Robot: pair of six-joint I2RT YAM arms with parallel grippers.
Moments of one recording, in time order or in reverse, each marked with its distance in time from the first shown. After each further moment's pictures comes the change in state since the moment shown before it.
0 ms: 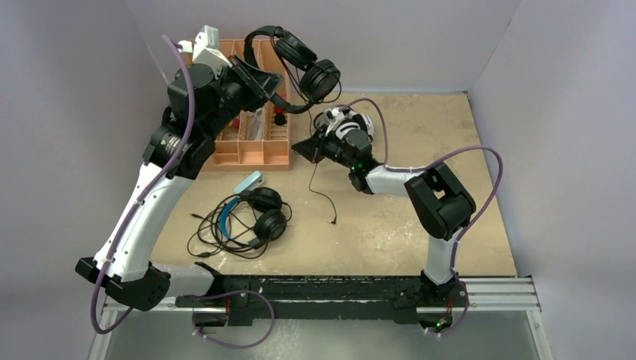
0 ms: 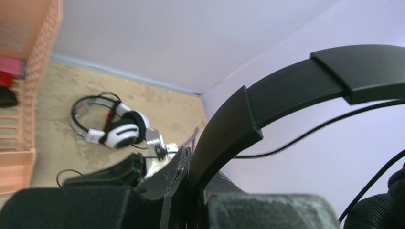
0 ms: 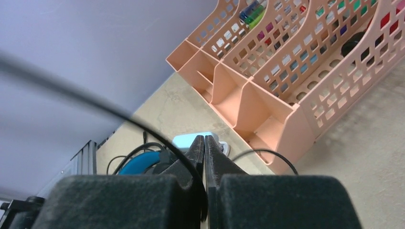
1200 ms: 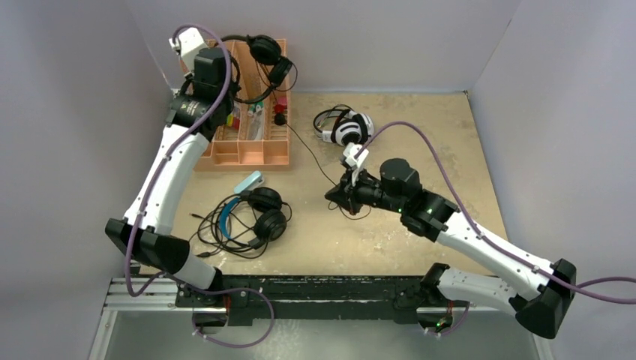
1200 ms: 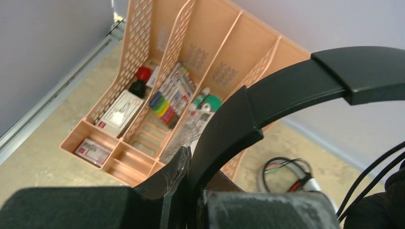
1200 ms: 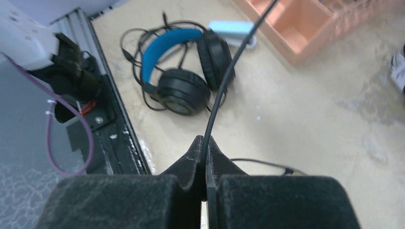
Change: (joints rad) left arm 0.187 0.242 0.146 -0.232 -0.588 0.241; right arm 0.220 -0.900 -0.240 -0.998 0.163 -0.452
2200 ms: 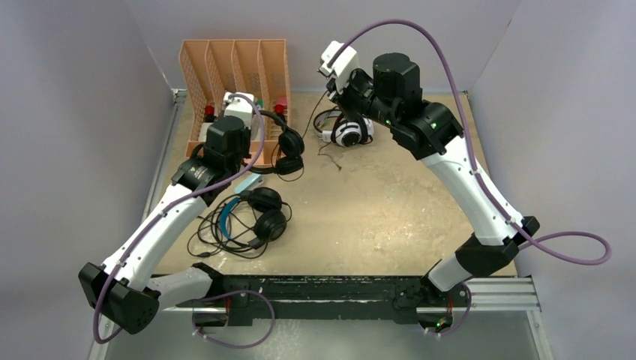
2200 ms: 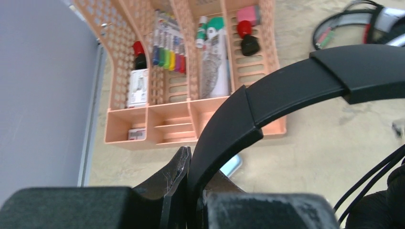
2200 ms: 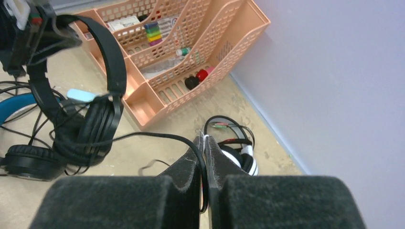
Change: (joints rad) left arm -0.168 -0.379 -0.689 0.239 0.082 0.562; right arm -0.113 0.558 1.189 -0.570 0.235 -0.504
